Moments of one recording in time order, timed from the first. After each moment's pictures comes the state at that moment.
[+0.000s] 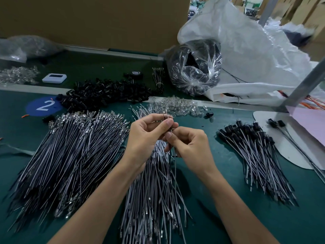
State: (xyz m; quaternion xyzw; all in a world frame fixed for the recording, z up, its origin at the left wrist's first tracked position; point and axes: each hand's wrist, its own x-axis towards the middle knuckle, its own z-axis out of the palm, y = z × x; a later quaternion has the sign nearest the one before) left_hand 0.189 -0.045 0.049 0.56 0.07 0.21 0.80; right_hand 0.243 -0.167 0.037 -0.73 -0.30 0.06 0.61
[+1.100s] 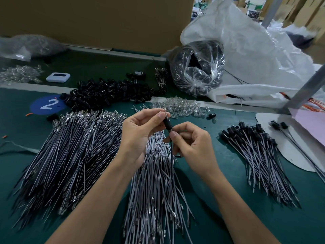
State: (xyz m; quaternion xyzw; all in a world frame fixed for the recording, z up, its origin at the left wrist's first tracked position) left_hand 0.189 -0.030 0.052 0.48 0.07 0.25 0.84; right_hand 0.240 -0.166 0.039 -0.72 -0.30 0.05 0.62
